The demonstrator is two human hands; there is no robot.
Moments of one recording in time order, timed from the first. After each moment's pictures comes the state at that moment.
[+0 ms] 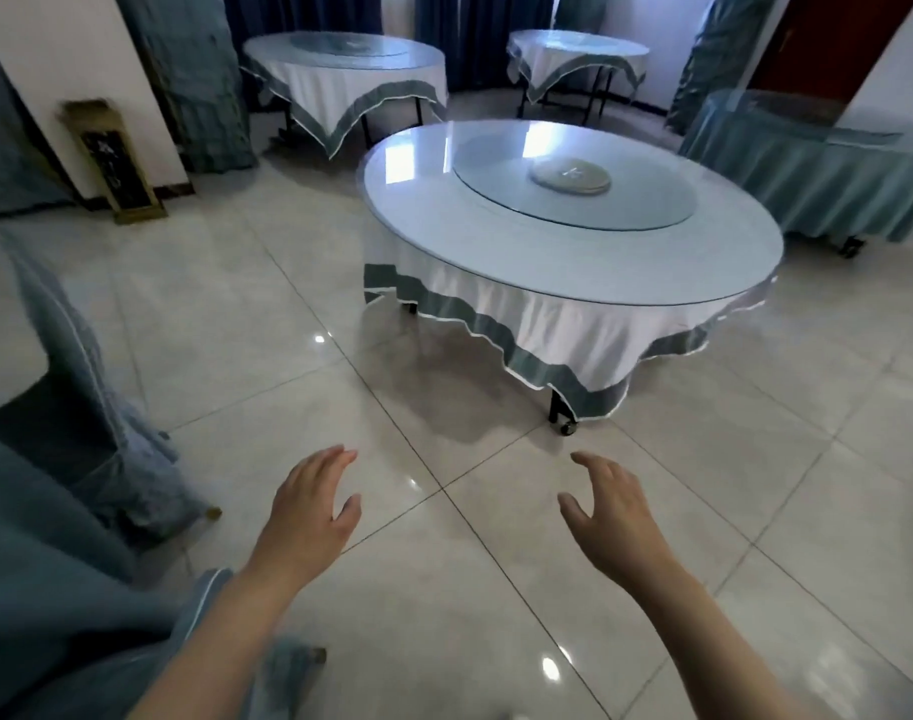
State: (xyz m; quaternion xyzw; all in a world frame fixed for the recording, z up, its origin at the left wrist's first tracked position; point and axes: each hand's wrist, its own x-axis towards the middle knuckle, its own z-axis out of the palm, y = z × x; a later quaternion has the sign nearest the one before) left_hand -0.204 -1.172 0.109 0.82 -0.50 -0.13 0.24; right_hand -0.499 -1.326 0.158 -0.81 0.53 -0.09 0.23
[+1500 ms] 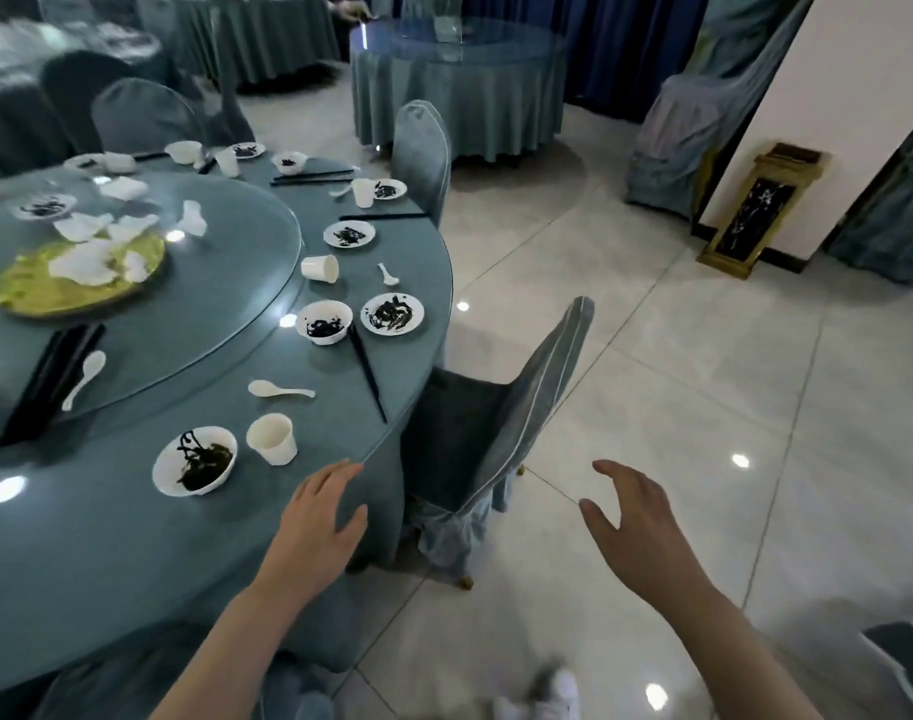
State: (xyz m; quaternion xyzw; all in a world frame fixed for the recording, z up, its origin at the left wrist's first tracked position) left_hand 0.258 -1.125 0.091 0.94 0.12 0.03 0.32; right_hand 0.329 -1.466 0.136 -0.95 -0.07 0.06 0.29
